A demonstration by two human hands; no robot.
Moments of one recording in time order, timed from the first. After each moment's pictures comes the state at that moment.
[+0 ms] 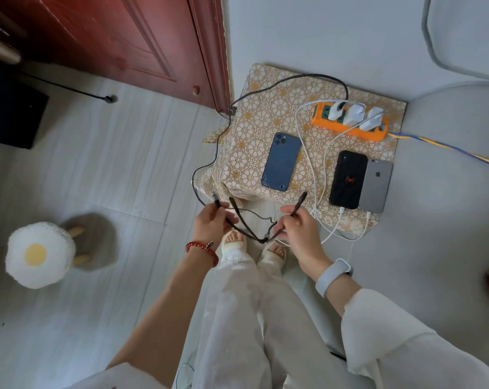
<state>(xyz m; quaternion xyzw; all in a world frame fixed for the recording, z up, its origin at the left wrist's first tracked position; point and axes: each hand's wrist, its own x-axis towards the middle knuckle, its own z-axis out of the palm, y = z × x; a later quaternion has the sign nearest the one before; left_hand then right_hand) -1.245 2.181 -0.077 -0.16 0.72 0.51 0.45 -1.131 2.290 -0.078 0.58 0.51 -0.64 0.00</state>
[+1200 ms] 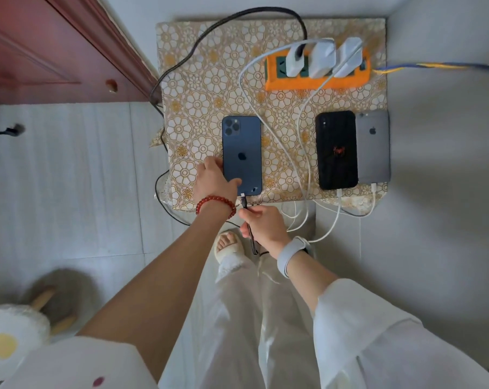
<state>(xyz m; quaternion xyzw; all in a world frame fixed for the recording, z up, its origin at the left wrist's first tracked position) -1.273 2.318 -0.208 0.19 0.88 0.15 0.41 -1.160 2.311 -0.216 0.65 0.46 -0.60 0.07</state>
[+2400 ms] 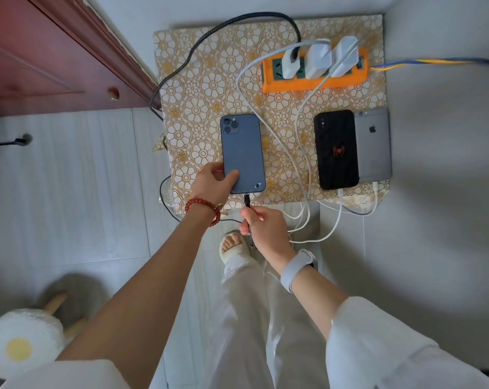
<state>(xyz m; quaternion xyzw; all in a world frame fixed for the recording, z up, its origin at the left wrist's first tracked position) -1.286 2.317 -0.205 0.13 0.82 0.28 0.47 -1.165 2.307 -0.197 0.66 0.46 -0.60 0.00</state>
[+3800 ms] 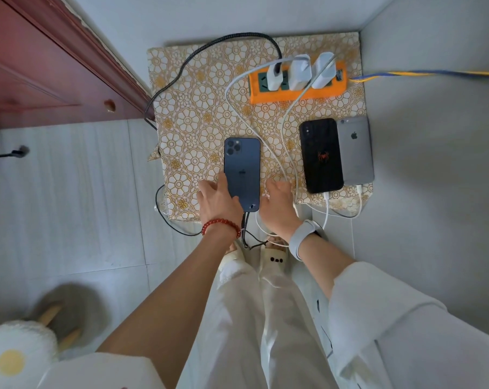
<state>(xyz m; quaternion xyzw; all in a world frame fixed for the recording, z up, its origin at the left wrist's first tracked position) -1.241 2.311 -0.197 0.28 0.88 0.09 0.38 -1.148 2.362 -0.194 0.60 0.63 -0.47 0.13</state>
